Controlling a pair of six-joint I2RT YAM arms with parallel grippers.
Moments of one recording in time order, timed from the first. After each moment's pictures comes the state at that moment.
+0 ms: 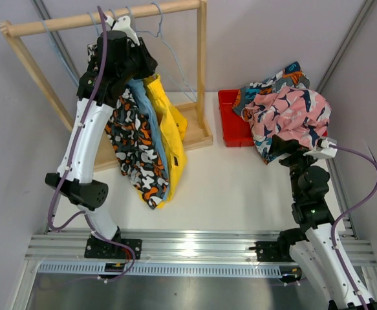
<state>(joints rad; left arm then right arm) -0.33 1.75 2.29 -0.81 -0.04 -0.37 0.21 0.54 0.50 0.14 0.26 0.45</state>
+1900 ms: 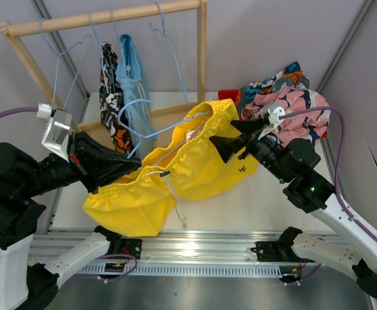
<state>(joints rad) -0.49 0.80 1.66 -0.71 0.74 -0.40 0.80 0.87 1.05 -0.02 -0.02 0.20</state>
